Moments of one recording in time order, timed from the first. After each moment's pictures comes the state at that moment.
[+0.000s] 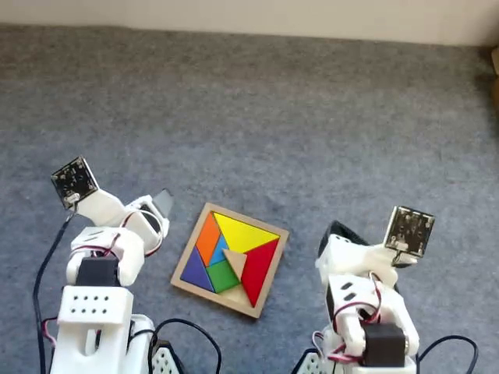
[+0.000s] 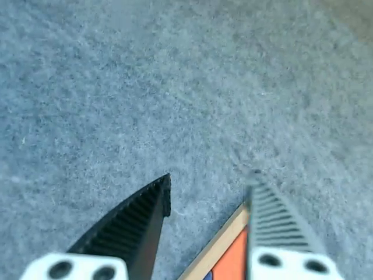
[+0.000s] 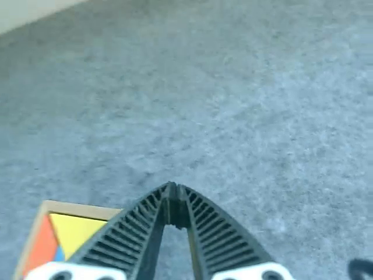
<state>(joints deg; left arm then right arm) -6.2 -66.1 74.4 46.3 38.0 -8.0 -104.8 77.0 68.2 -17.4</state>
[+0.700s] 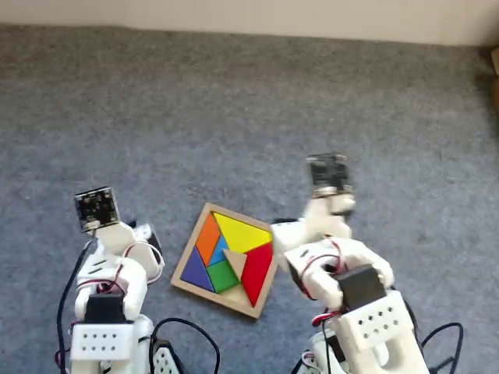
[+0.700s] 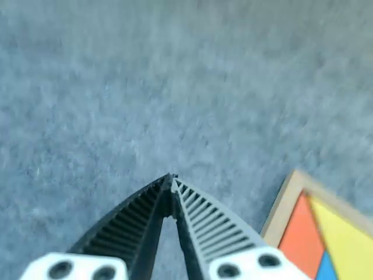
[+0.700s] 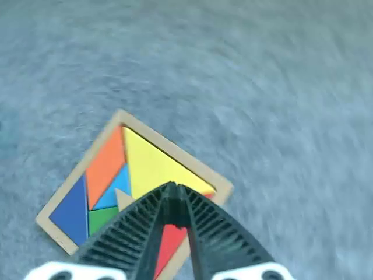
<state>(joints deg) -7.0 -95.4 96.0 47.1 19.9 -31.8 -63.4 57.5 59.5 -4.6</state>
